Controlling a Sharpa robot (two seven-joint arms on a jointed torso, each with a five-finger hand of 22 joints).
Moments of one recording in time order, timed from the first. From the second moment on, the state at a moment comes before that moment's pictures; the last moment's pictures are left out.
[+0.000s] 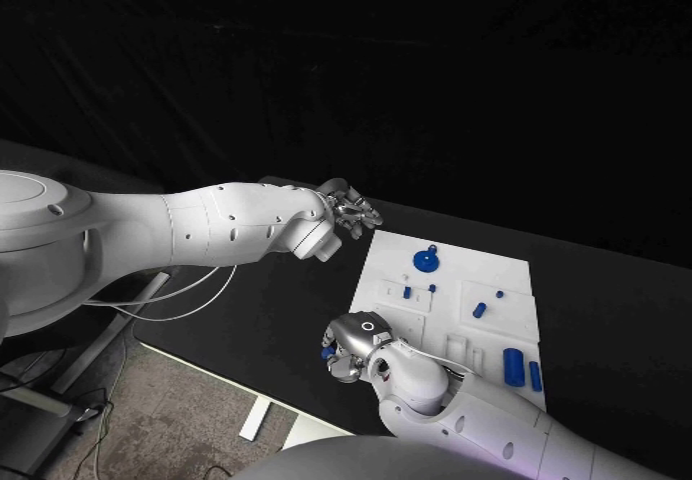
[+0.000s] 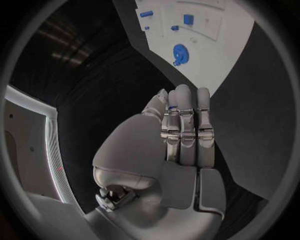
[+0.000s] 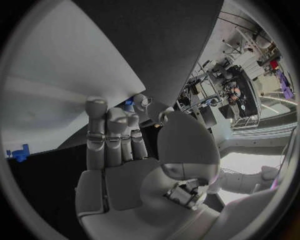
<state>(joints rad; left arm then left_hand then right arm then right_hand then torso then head) 1.32 -0.74 -0.24 1.27 -0.47 -0.46 -0.14 1.44 0.03 0.01 0.00 0.23 1.22 0.06 0.07 0.08 1.43 0.00 0.11 0.07 1.34 -0.06 0.70 0.46 0.01 1.25 -0.08 0.08 1.26 0.81 -0.15 -0.08 1.21 -1.93 -0.26 -0.27 1.12 -0.08 0.73 -0.19 0.17 1.17 0.08 0.06 0.06 1.19 -0.02 1.08 1.00 1.42 -0.07 1.02 1.04 0.09 1.45 -0.10 0.61 1.31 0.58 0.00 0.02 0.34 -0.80</state>
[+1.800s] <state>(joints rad) 1.32 -0.82 -0.24 1.27 -0.40 -0.42 -0.11 1.41 0.00 -0.03 0.09 0.19 1.17 0.08 0.07 0.07 1.41 0.01 0.11 0.07 1.34 -0.05 0.69 0.45 0.01 1.24 -0.07 0.08 1.22 0.81 -0.30 0.06 1.33 -1.86 -0.45 -0.28 1.17 -0.10 0.50 -0.18 0.17 1.19 0.07 0.06 0.06 1.20 -0.02 1.08 1.00 1.42 -0.08 1.02 1.05 0.08 1.45 -0.10 0.62 1.31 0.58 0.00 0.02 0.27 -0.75</state>
